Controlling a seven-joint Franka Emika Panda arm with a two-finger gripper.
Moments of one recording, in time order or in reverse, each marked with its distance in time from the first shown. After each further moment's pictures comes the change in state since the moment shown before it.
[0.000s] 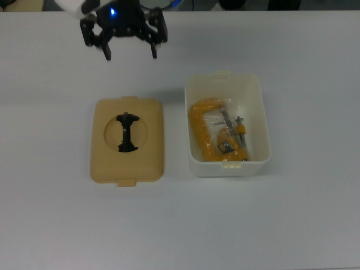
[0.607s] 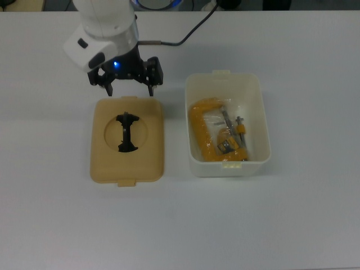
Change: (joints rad) arm -0.003 0.077 -0.002 -0.139 -0.024 0.214 0.012
